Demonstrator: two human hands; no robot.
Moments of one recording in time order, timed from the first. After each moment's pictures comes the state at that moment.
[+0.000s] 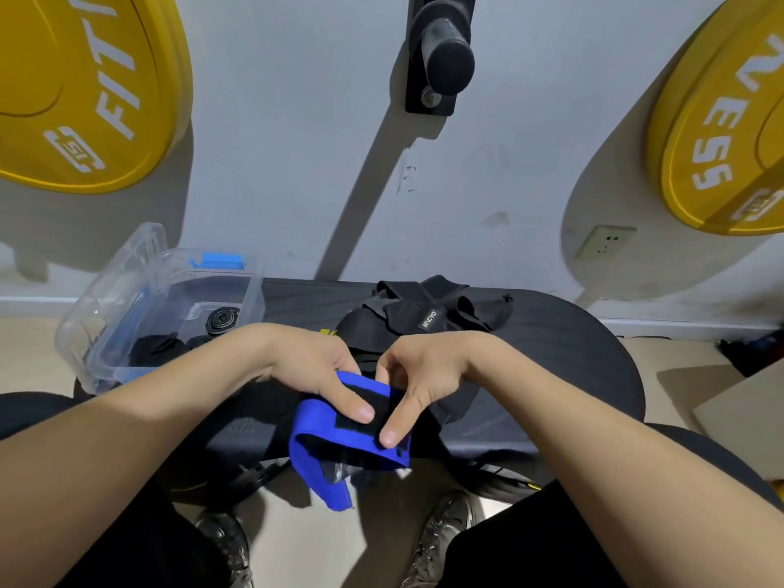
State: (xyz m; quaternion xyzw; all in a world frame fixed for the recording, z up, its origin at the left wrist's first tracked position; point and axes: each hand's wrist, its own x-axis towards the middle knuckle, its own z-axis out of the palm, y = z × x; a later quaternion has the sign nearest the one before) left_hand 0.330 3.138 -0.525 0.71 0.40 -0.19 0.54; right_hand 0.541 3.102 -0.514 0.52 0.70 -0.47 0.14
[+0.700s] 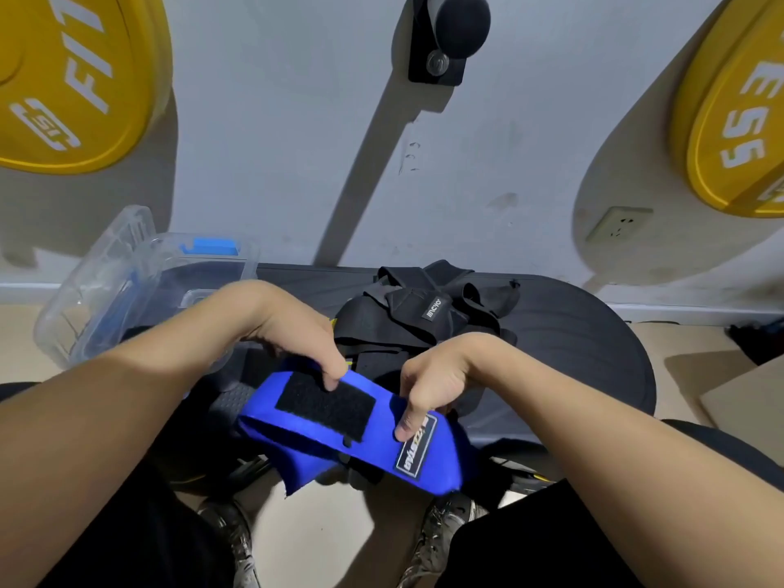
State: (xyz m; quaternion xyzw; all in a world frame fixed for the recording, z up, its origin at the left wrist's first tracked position) left_hand 0.333 3.175 -0.517 0.69 0.42 -0.31 0.50; right_hand 0.547 3.114 -0.561 0.50 0.63 -0.53 0.26
